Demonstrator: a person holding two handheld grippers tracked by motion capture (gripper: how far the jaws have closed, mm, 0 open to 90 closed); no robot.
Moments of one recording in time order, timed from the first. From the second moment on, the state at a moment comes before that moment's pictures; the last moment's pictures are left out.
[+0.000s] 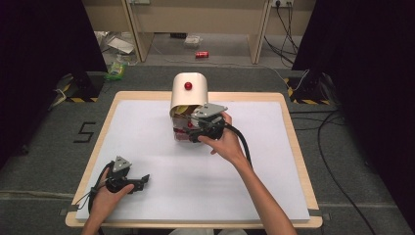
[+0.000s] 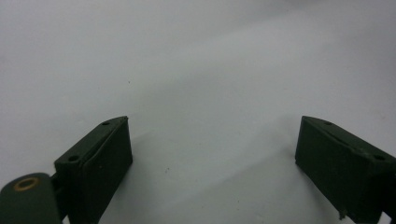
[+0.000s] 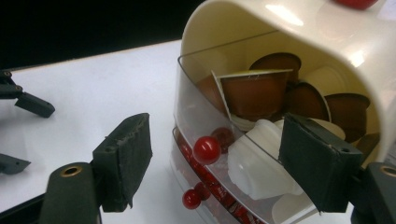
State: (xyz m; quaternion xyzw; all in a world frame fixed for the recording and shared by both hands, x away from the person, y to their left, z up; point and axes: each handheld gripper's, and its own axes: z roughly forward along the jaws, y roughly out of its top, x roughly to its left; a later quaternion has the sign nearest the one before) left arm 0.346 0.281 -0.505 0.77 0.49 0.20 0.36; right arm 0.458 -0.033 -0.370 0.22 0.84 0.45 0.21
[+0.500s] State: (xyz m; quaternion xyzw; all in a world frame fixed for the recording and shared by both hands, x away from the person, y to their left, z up) left arm 0.346 0.281 -0.505 0.77 0.49 0.20 0.36; right arm 0.461 -0.034 -0.368 0.21 0.85 0.45 0.20
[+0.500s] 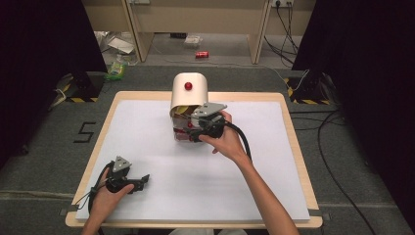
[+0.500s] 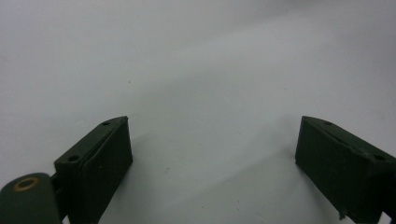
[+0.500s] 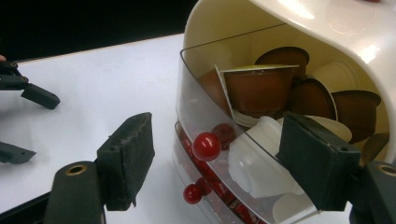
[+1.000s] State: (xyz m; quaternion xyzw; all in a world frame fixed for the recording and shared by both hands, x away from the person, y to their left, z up) left arm 0.346 0.281 -0.505 0.77 0.49 0.20 0.36; right arm 0.440 -0.044 -0.365 0.19 0.86 0.45 0.17
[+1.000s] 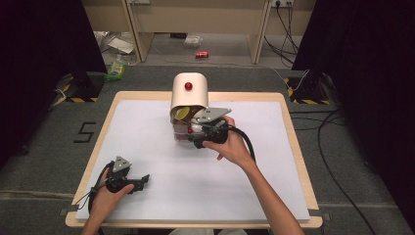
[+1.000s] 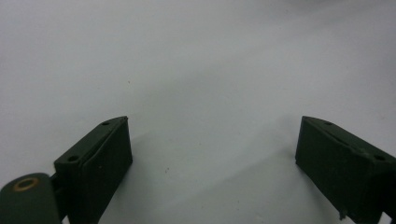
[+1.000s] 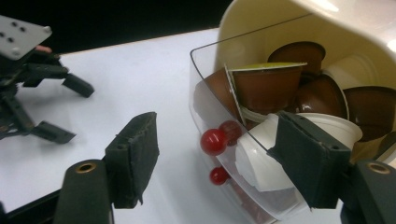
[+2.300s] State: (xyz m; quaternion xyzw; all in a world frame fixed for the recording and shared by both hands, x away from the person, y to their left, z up) left arm 0.345 0.280 -0.505 0.77 0.49 0.20 0.36; right arm 0.428 -0.039 -0.367 0.17 0.87 0.42 0.17
